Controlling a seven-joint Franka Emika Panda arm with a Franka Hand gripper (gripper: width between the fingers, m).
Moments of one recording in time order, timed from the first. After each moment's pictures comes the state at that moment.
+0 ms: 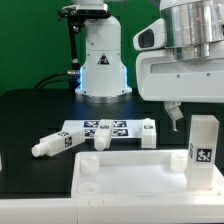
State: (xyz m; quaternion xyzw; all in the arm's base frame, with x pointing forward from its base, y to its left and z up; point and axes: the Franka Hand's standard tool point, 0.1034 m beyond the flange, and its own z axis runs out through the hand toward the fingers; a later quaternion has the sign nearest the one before) arm 0.640 0.111 0.113 -0.93 0.37 -0.04 0.08
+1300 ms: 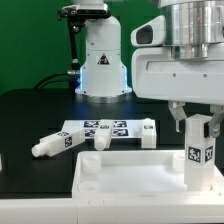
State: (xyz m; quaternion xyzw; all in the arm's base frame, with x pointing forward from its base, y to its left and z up) arm 0.638 0.101 0.110 -0.85 0.52 -0.04 0.06
